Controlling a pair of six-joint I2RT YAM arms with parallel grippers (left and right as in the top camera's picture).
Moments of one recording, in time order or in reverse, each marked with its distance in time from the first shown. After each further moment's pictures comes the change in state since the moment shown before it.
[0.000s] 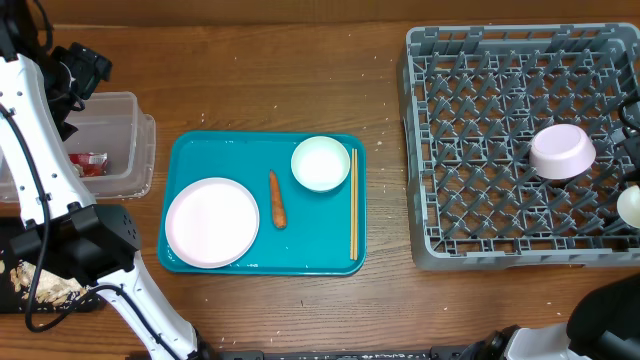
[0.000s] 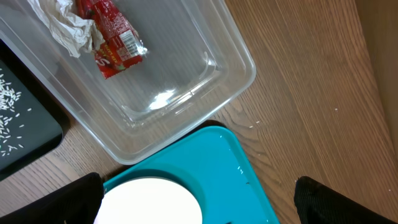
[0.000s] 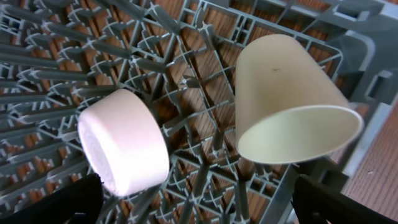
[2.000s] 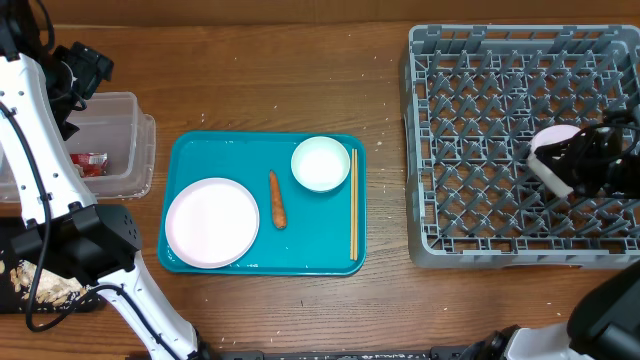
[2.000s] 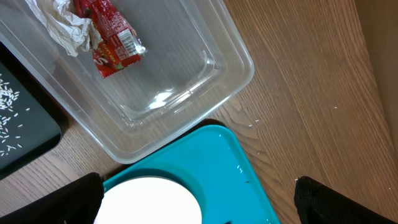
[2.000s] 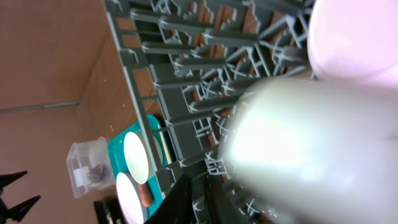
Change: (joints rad) left arm -0.006 0.000 0.000 0.000 0.000 0.000; right arm 0.000 0.011 -0.251 0.076 -0.900 -0.544
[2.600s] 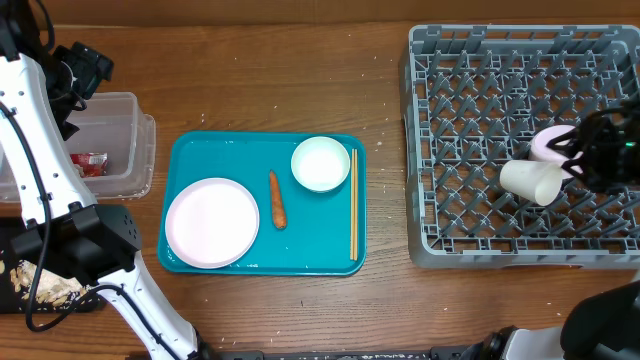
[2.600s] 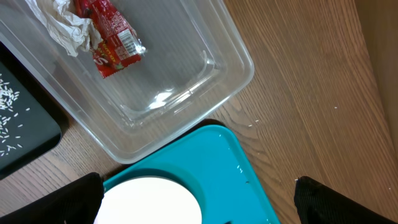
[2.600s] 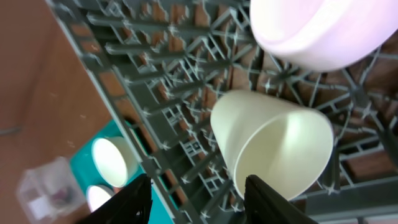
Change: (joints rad) left arm 0.000 0.000 0.000 0.000 0.000 0.000; right arm 0.098 -0.053 0.235 -0.265 0.336 0.163
